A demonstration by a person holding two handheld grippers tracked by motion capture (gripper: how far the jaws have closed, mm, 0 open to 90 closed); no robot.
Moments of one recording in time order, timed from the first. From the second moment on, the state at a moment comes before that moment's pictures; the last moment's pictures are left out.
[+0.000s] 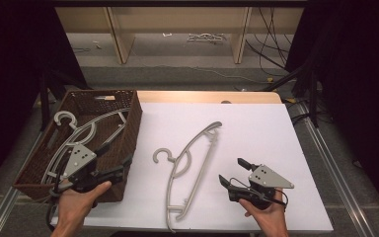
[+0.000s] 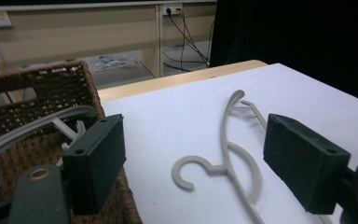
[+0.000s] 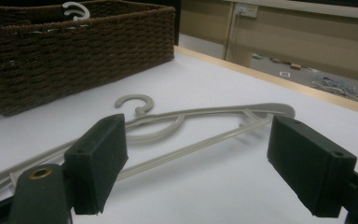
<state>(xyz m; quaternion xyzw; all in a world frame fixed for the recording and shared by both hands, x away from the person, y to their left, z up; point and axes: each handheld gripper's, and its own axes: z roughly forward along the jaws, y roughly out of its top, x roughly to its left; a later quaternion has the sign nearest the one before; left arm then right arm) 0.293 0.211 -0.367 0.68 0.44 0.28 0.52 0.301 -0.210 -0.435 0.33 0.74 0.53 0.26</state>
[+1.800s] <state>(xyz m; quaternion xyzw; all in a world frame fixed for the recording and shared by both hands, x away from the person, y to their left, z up) 0.278 0.112 -0.430 0.75 0.43 0.22 0.46 0.308 -0.202 -0.435 0.32 0.74 0.54 0.25</state>
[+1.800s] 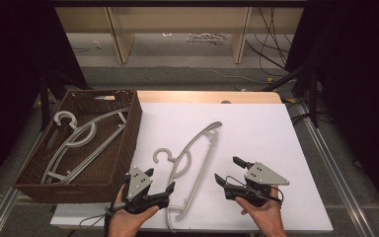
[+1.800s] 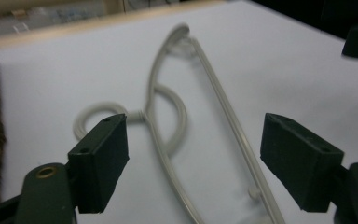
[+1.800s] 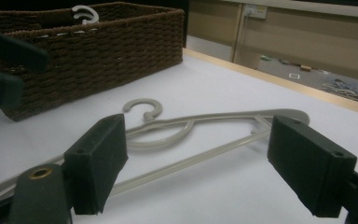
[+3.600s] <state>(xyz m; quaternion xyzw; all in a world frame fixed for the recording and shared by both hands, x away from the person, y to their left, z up) 0.381 0.095 -0.475 0.89 0.37 0.08 0.26 0.305 -0.197 -0.435 0.30 0.75 0.54 0.25</state>
